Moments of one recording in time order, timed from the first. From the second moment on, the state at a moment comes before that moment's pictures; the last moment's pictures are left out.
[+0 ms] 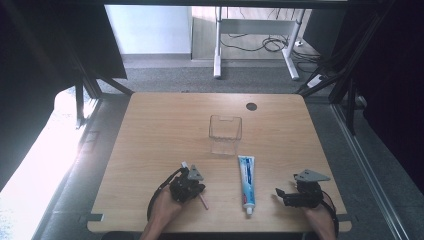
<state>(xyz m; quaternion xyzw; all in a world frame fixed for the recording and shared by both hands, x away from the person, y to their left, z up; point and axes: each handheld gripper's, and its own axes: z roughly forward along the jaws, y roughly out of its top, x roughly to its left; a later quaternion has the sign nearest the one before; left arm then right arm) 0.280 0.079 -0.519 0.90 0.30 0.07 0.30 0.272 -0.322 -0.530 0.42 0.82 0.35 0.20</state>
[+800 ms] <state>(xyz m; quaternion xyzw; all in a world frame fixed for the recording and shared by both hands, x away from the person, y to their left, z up) 0.269 0.103 -0.520 0.90 0.33 0.07 0.29 0.272 -0.321 -0.531 0.42 0.82 0.35 0.20</state>
